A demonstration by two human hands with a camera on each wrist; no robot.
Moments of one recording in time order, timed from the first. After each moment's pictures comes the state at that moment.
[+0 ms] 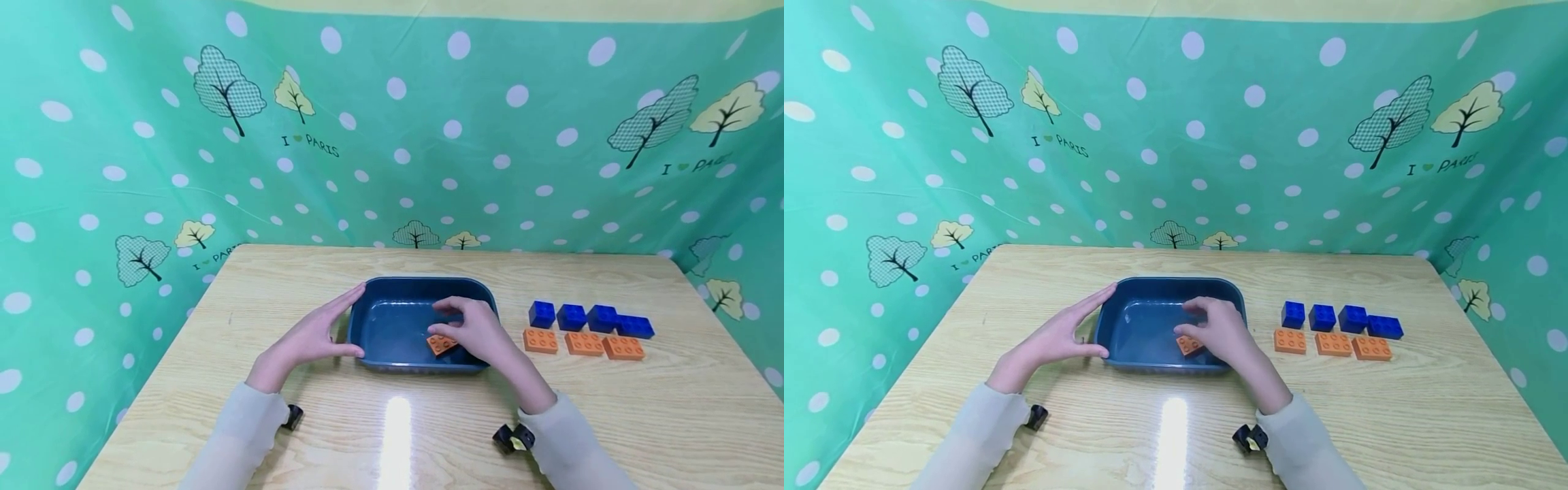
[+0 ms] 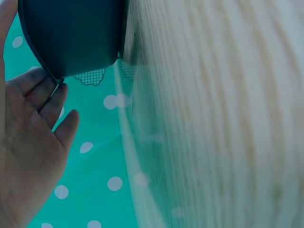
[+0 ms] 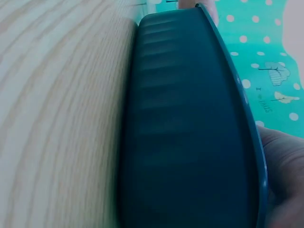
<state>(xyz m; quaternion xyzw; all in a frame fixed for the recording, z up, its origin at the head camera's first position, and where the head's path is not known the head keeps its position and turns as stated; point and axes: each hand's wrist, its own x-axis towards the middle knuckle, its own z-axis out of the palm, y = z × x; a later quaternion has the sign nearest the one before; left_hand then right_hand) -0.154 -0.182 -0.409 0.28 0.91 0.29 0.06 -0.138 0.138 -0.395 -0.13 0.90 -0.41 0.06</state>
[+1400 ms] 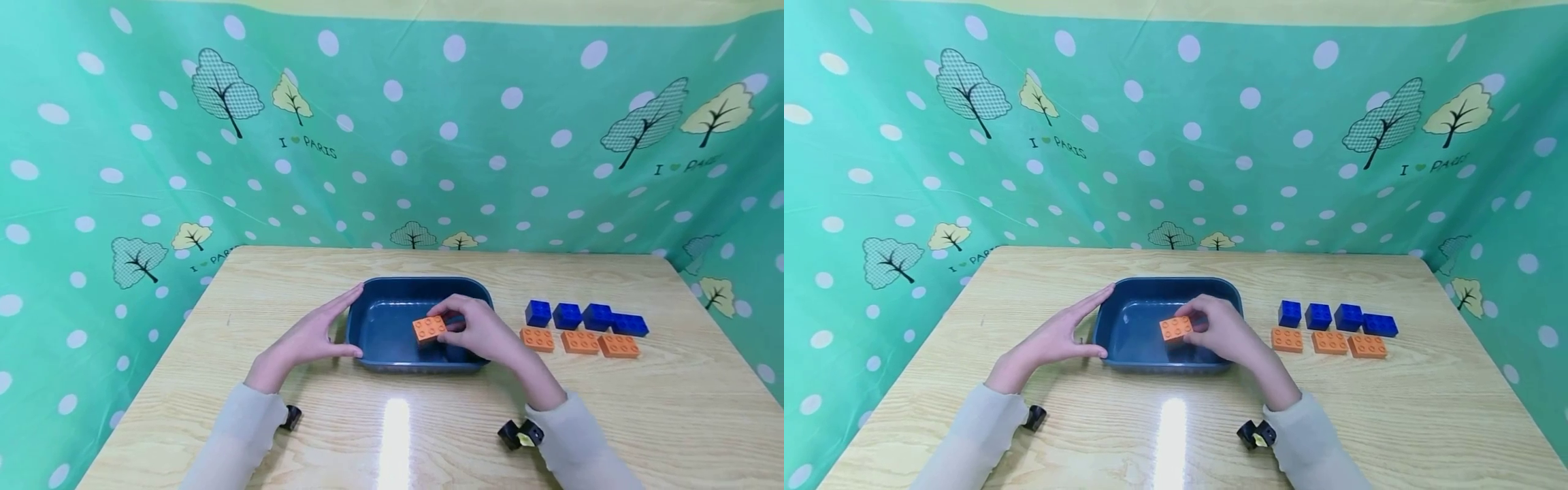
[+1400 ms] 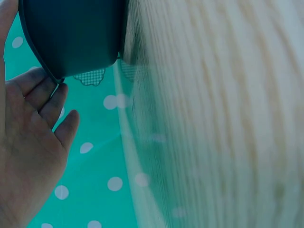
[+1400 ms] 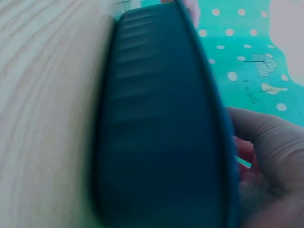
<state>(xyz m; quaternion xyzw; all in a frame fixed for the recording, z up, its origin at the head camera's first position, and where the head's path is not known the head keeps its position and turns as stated) -0.153 -0.181 -0.406 0.27 0.92 0.29 0.08 -0.136 0.151 -0.383 -0.21 0.89 -0.41 0.07</state>
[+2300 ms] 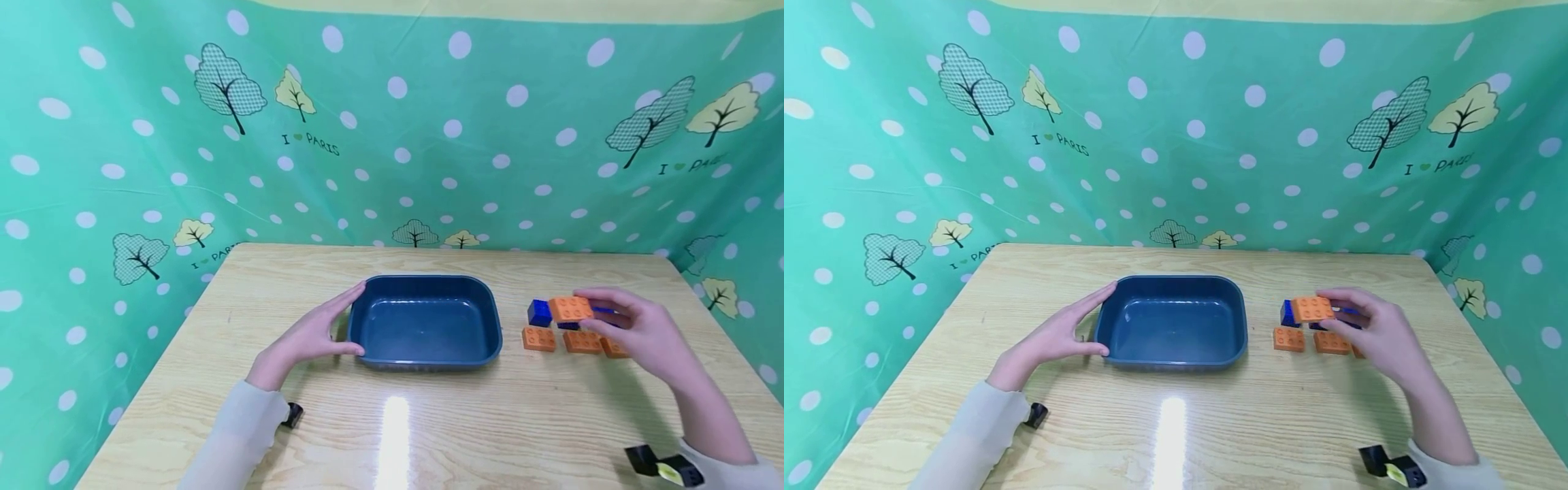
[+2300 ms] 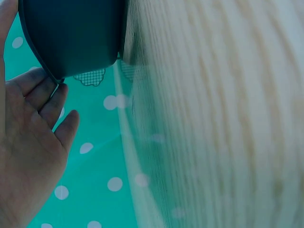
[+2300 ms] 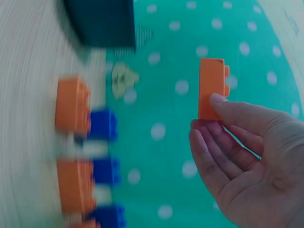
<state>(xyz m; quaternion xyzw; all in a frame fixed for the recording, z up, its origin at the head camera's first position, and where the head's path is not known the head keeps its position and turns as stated) -0.154 -0.181 -0.406 0.26 0.92 0.29 0.08 -0.089 0.322 -0.352 -0.09 0.91 -0.40 -0.07</state>
